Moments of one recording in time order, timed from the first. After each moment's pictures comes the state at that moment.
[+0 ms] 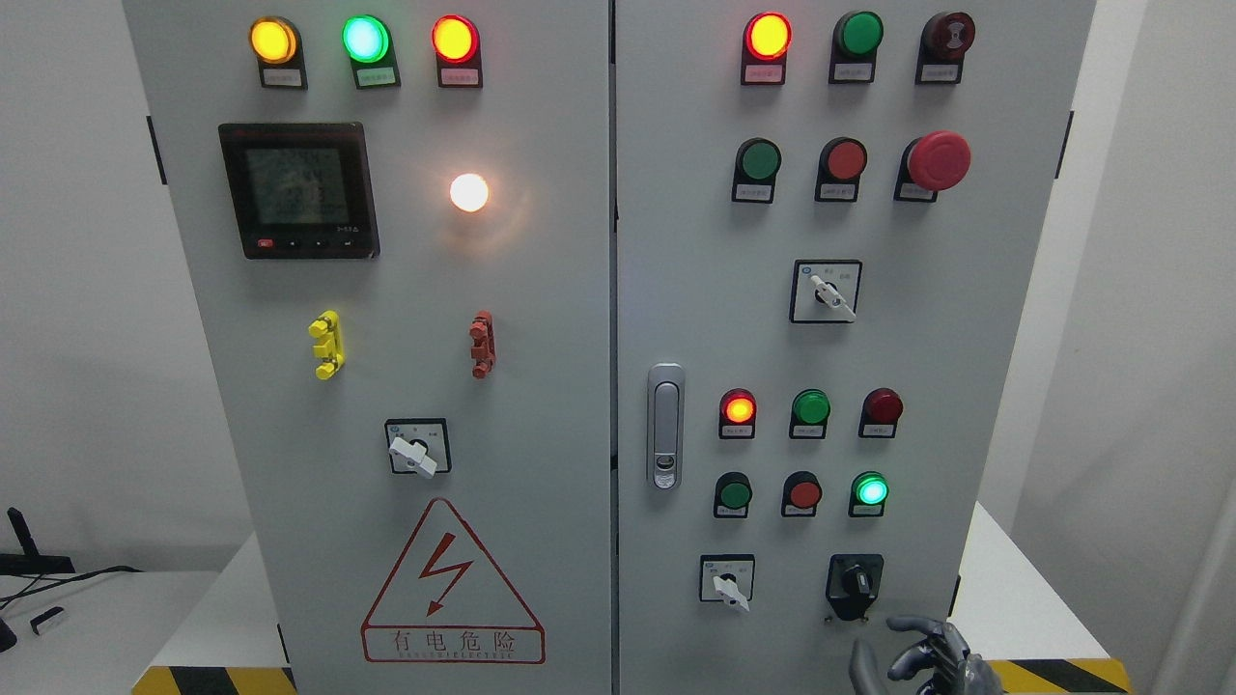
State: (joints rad) left arm -0.04 -0.09 0.08 0.06 0.00 -0.16 0.06; right arm -0.07 0.08 0.01 -1.66 0.36 -0.11 -0.31
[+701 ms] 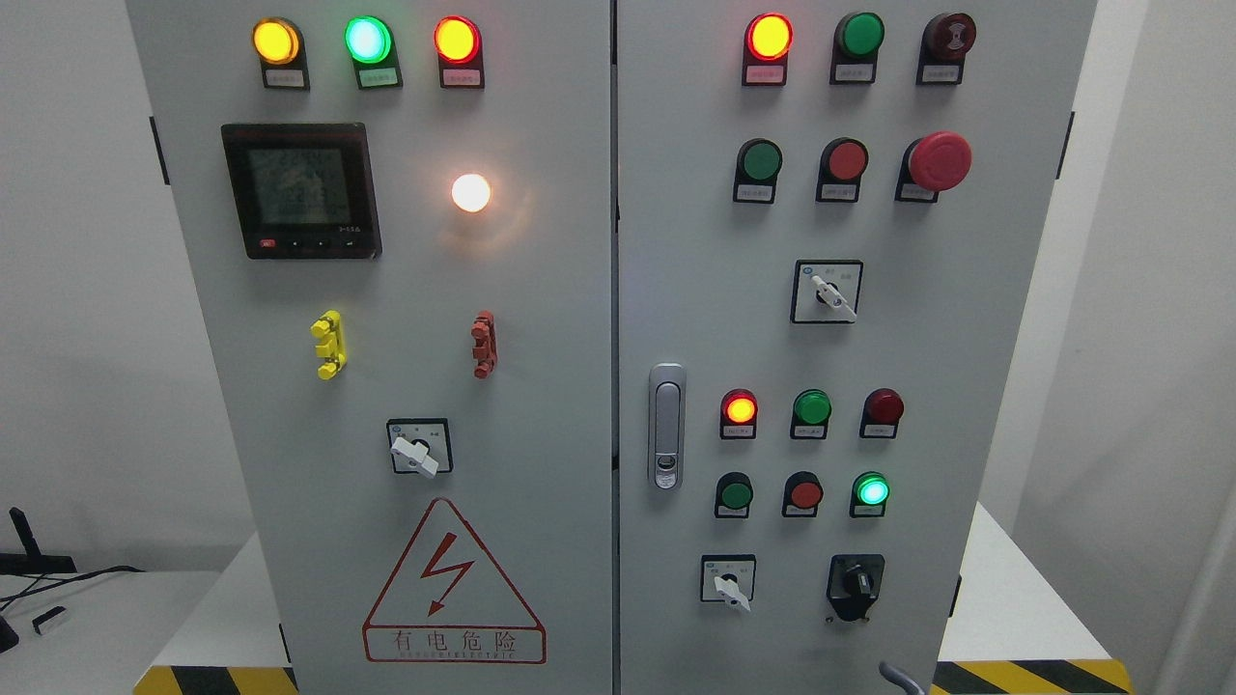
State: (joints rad) left arm -0.04 -0.09 0.08 0.06 0.00 -0.16 0.06; right arm 0.18 0.07 0.00 -1.86 0.27 -0.23 -0.06
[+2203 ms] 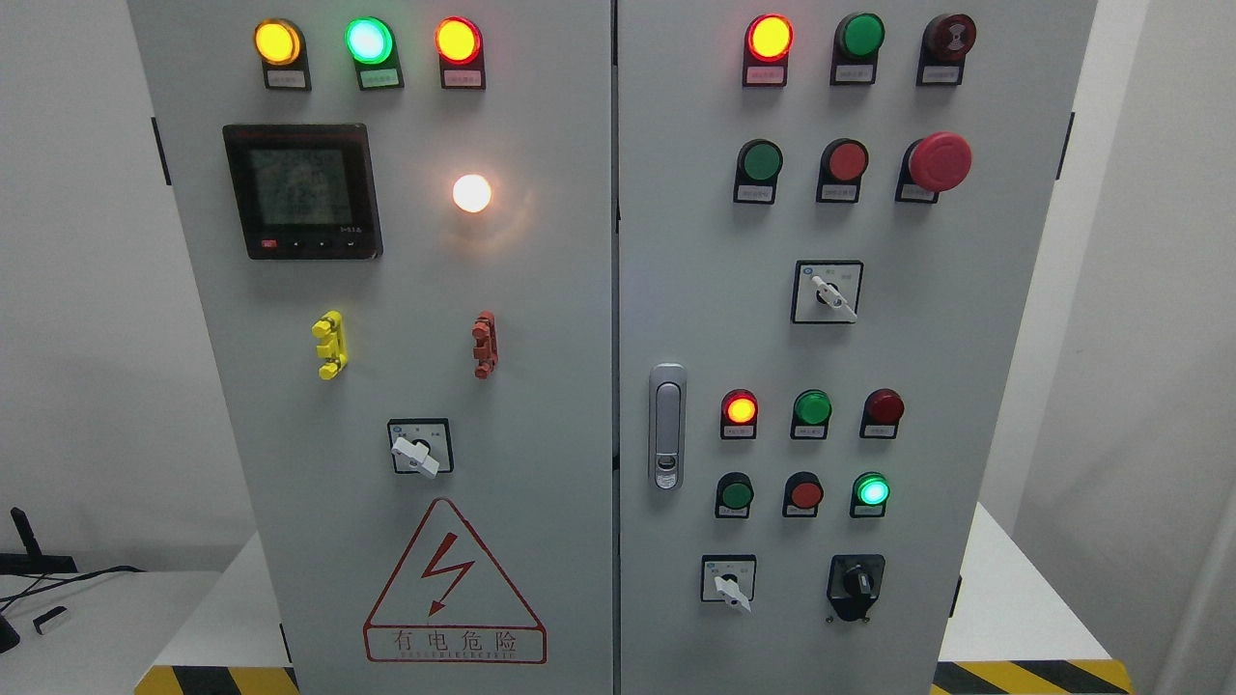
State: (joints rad) left arm -0.04 -0.09 0.08 0.06 0.00 -0.16 0.06; right arm 0.38 -0.08 0.00 -2.07 -0.06 -0.22 0.04
